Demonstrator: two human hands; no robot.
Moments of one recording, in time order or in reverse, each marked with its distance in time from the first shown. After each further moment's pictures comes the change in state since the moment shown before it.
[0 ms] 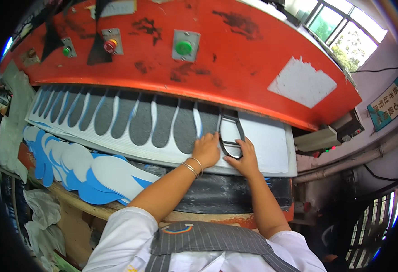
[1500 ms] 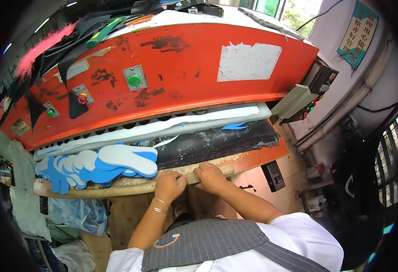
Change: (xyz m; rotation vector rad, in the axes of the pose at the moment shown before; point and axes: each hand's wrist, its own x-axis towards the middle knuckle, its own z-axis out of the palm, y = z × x) left_hand -0.107 -0.010 -0.090 0.017 0.083 0.012; right_hand -0.025 -0.121 -0.004 -0.077 -0.305 -0.136
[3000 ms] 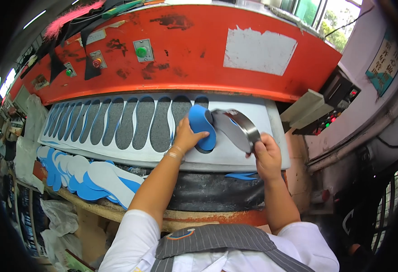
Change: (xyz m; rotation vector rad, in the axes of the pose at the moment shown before) left_hand 0.169 0.070 0.115 -0.193 0.333 -0.162; right_hand -0.052 0.162 -0.161 1.340 0.461 -0.035
